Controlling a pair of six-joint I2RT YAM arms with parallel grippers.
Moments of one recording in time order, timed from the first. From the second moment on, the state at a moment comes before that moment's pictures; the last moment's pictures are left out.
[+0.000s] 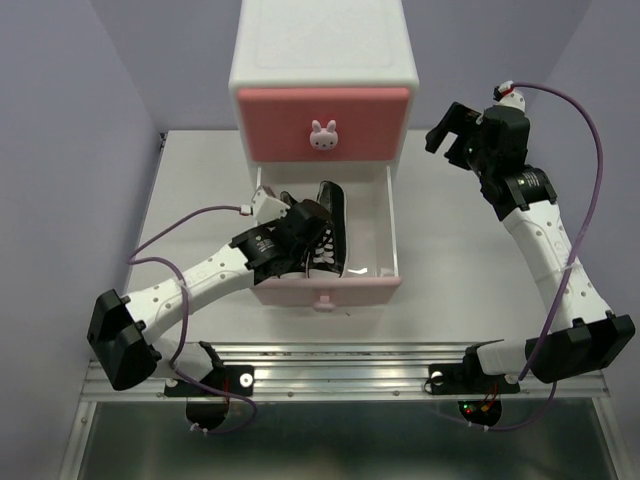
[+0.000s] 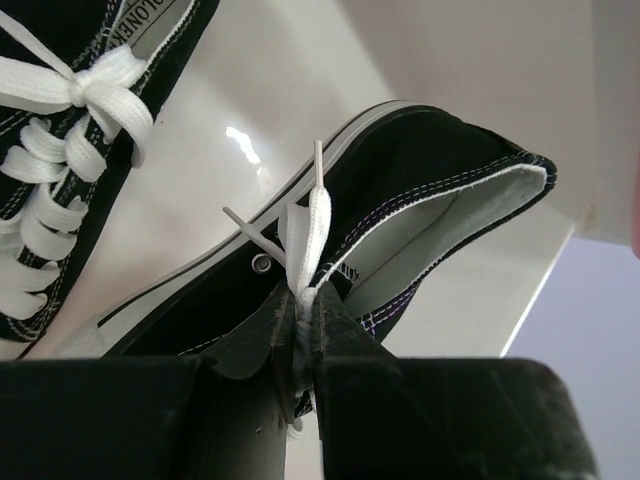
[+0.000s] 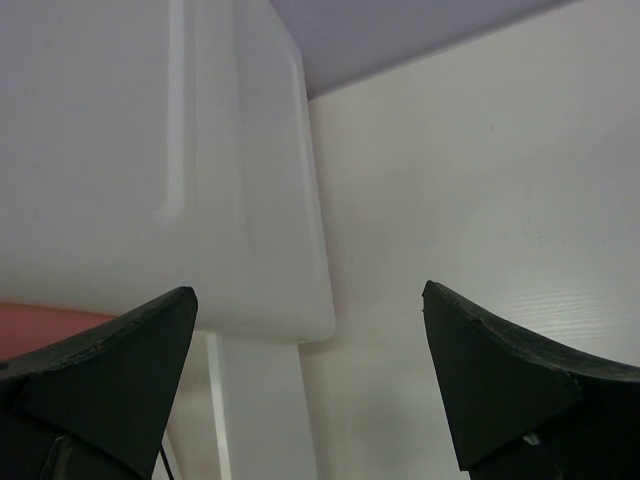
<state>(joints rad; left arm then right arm) -0.92 1.29 1.13 -0.56 -0.60 -1.60 0.21 1.33 1.51 -0.49 0.19 0.49</state>
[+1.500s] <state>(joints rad) -0.86 1.58 1.33 -0.73 -0.64 -1.48 0.21 1.38 1.51 -0.49 0.19 0.38</state>
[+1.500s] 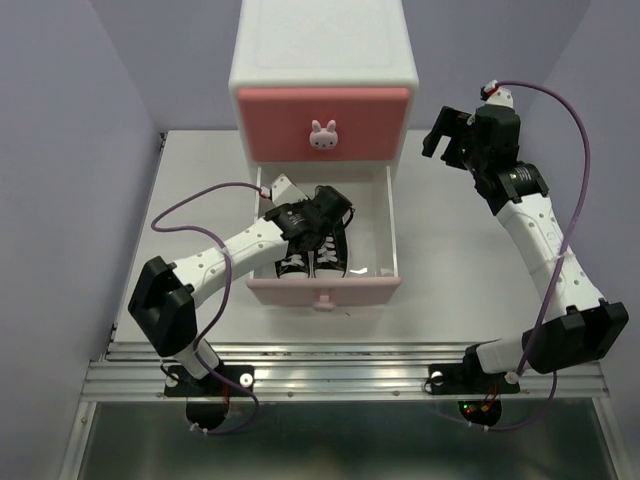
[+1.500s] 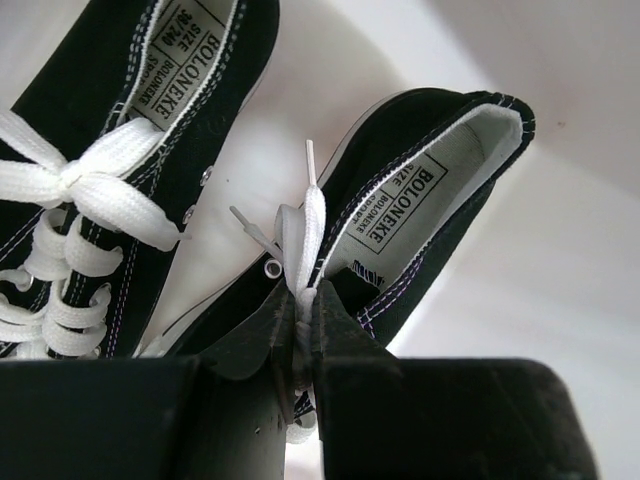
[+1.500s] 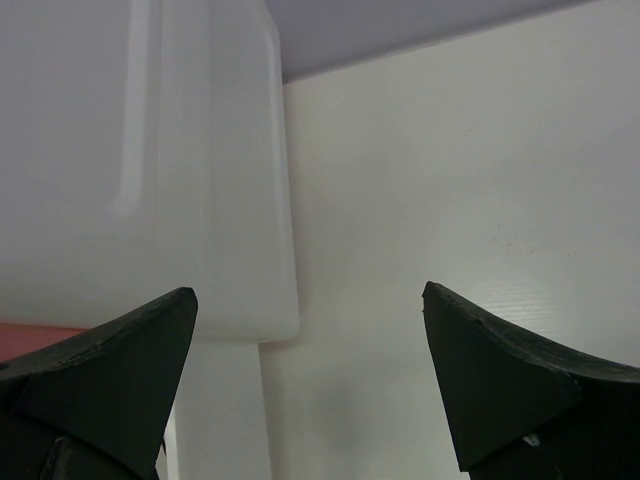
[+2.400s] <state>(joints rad) -0.85 1.70 1.44 -0.79 -0.60 -1.40 0.21 1.38 1.51 -0.49 0.19 0.37</state>
